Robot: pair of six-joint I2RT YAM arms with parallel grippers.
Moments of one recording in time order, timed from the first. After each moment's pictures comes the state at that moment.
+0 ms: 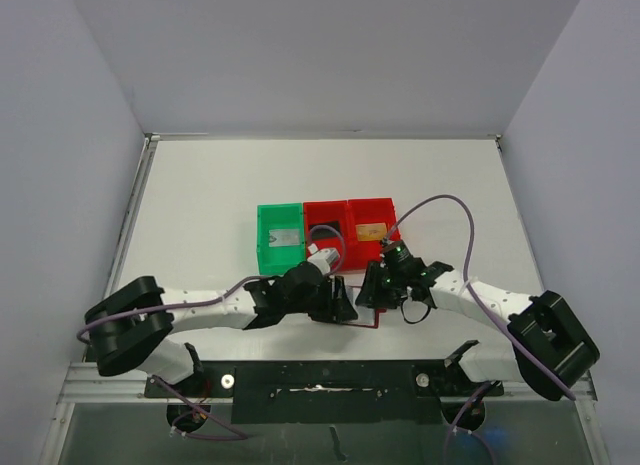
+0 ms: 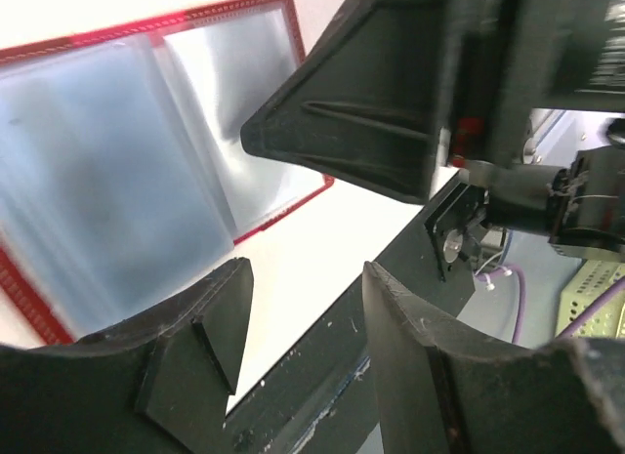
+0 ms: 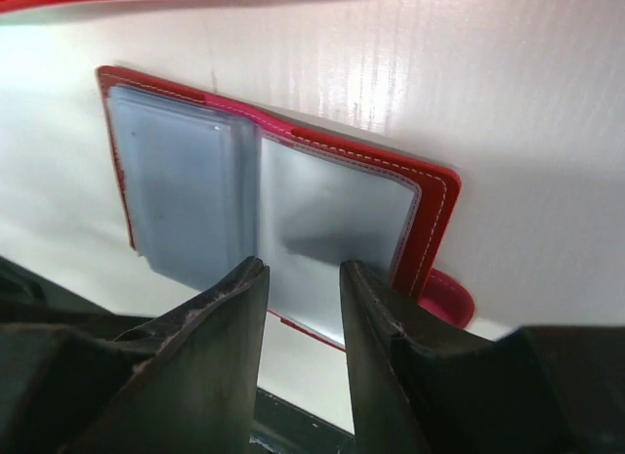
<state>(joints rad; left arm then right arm) -1.09 1.52 0.66 0.20 0.13 -0.94 0.61 1.25 0.54 -0.28 -0.22 0.77</state>
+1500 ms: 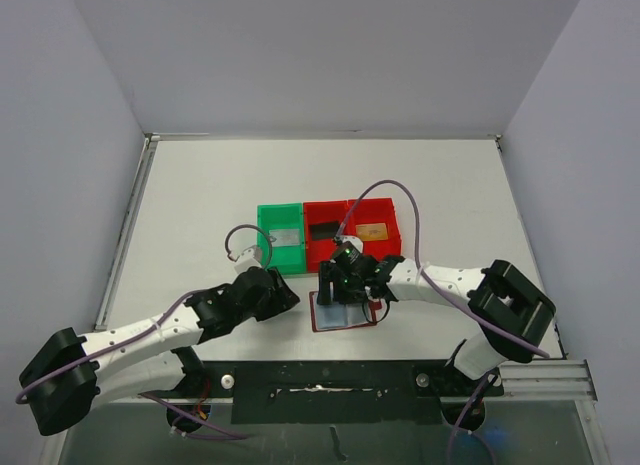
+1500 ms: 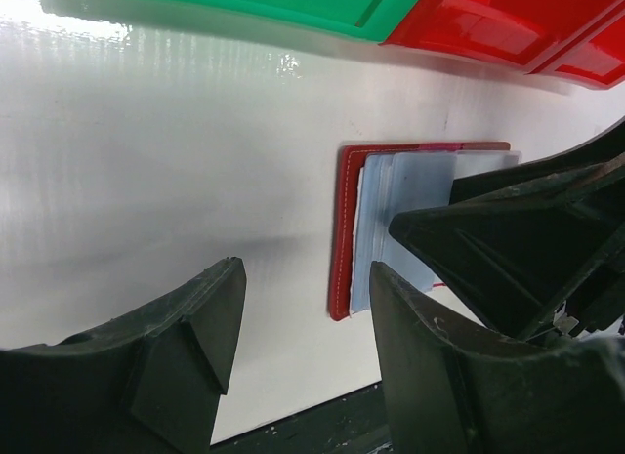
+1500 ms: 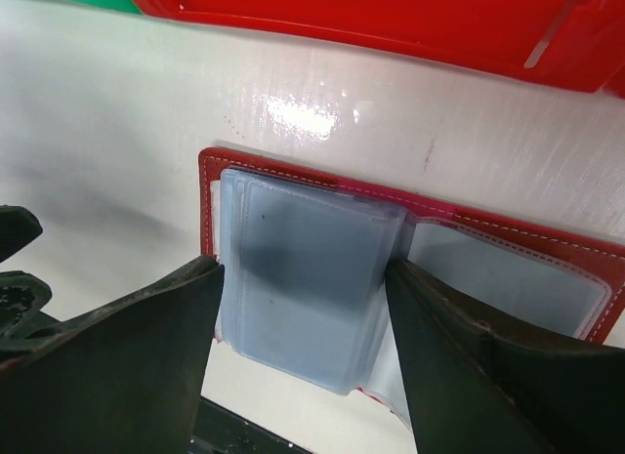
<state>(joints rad) -0.92 0.99 0.42 -0.23 -0.23 -1.17 0.91 1.54 0.80 -0.29 0.01 0.77</state>
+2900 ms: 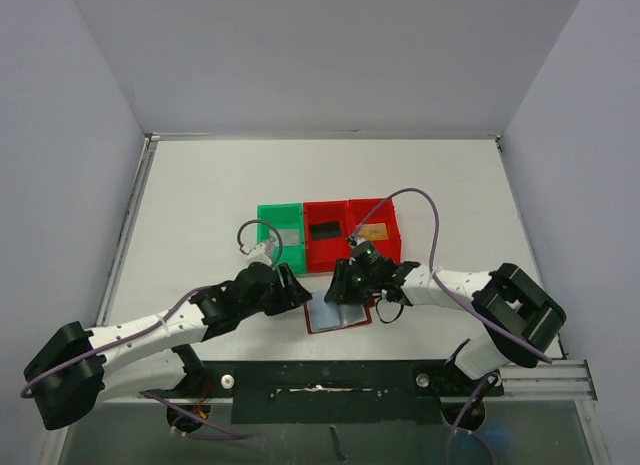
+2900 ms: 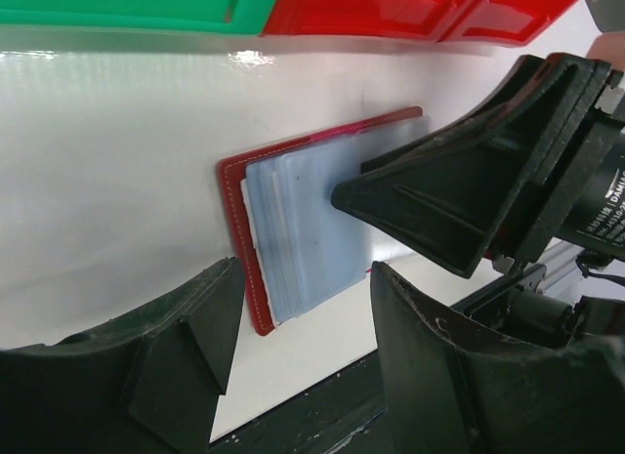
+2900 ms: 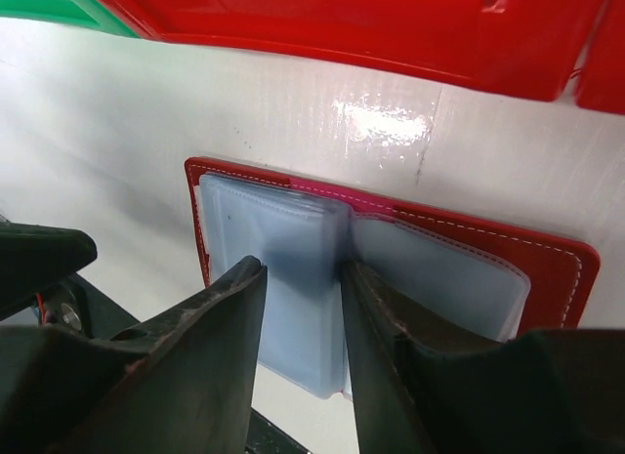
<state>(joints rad) -0.92 1.04 0.44 -0.09 -0.13 -1.10 0.81 1.49 0.64 -0.05 -0.17 0.82</state>
